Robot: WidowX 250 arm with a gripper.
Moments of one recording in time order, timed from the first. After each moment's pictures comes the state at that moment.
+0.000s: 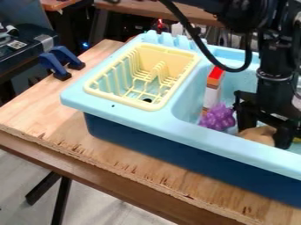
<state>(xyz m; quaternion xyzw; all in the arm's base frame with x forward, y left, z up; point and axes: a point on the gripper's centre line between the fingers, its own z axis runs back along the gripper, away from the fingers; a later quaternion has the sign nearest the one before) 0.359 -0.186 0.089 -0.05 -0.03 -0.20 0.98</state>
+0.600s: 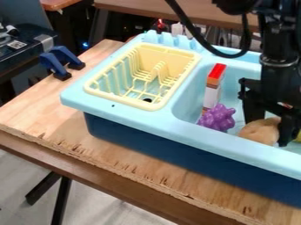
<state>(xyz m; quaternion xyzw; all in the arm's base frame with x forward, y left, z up) 0.351 -0.192 0.118 -0.07 -0.07 -0.23 0.97</state>
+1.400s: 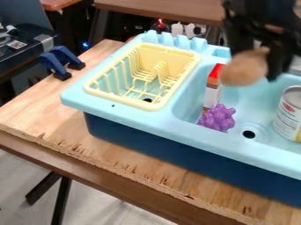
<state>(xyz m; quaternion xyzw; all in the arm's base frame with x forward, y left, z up) 0.332 -0.143 0.215 -0.02 -0.15 -0.22 0.96</state>
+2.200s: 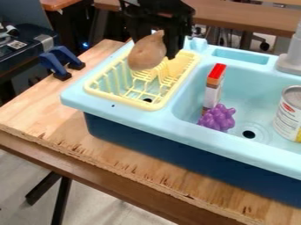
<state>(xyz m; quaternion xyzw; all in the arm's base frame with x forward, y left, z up) 0.329 -0.032 0.207 0.02 -0.19 -0.05 0.98</state>
